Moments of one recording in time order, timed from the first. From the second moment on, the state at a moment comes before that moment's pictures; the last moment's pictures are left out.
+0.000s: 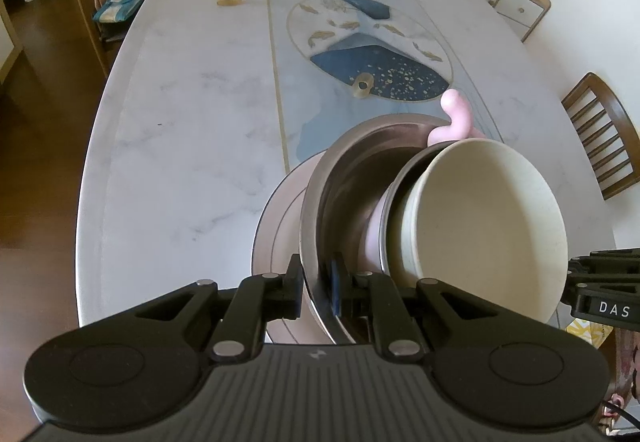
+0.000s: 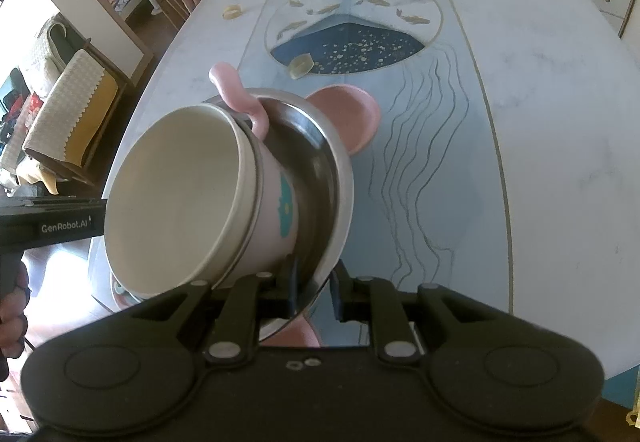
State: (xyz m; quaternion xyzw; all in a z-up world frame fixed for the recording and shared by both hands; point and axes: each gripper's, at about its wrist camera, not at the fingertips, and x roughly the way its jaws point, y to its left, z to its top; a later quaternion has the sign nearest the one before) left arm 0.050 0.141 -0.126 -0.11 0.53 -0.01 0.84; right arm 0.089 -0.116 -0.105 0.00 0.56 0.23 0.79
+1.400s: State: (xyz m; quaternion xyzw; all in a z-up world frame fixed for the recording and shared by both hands) left arm -0.029 0.078 -0.028 -0.07 0.38 0.03 0.92; right arm 0.023 -0.154 -0.006 -0.04 0.37 0.33 0.87
